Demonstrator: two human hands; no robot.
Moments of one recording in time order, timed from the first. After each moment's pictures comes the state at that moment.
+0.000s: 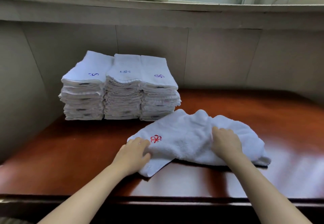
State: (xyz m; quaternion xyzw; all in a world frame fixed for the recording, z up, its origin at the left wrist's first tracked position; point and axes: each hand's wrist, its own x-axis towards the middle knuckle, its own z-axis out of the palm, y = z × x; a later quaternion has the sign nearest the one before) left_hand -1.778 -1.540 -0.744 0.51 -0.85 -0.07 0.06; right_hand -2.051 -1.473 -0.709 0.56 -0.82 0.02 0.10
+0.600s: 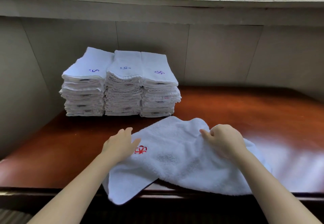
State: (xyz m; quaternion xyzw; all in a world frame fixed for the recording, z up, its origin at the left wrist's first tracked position) left_hand -1.756 -1.545 -0.722 0.63 -0.77 -0.09 0.05; right_hand -2.047 -1.461 -0.699 0.59 -0.79 0.15 0.07
